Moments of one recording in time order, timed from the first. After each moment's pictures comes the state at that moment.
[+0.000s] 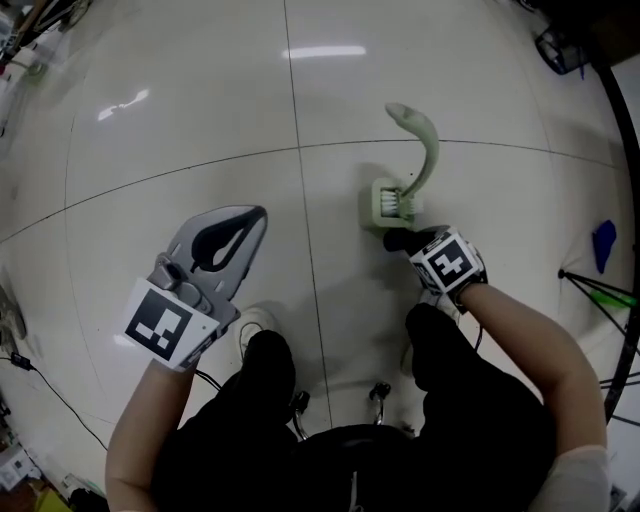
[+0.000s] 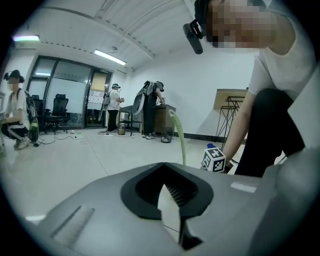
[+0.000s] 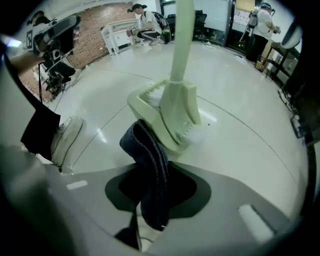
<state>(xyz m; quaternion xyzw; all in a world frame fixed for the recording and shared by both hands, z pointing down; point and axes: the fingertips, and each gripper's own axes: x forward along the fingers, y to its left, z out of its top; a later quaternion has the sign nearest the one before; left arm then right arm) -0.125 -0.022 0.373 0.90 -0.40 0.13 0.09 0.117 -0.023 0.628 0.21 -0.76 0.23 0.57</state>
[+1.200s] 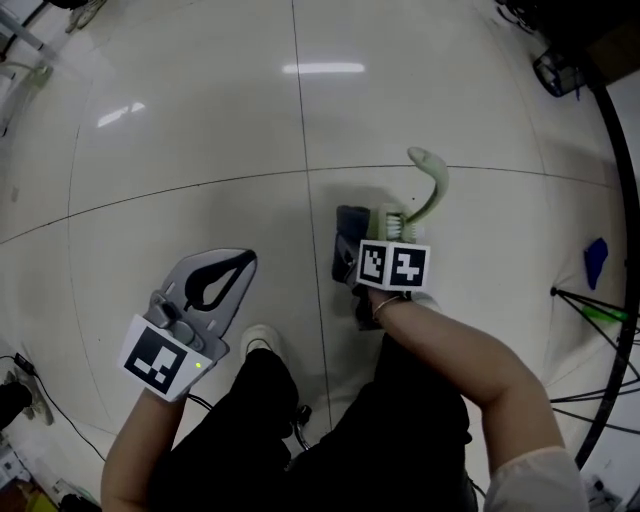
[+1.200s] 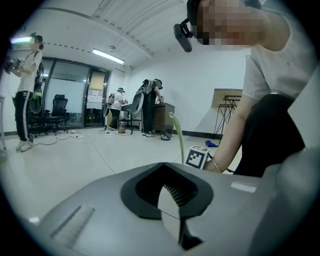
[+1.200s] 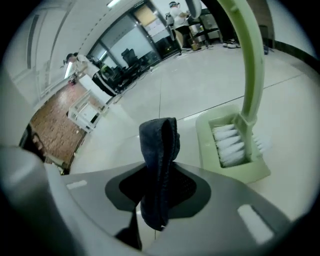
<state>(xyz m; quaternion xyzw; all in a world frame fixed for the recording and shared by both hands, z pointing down) -0.151 0.001 0.371 0.90 -0.40 0.15 0.10 -0.029 -0.061 0.591 0.39 -0.74 0.48 0.27</state>
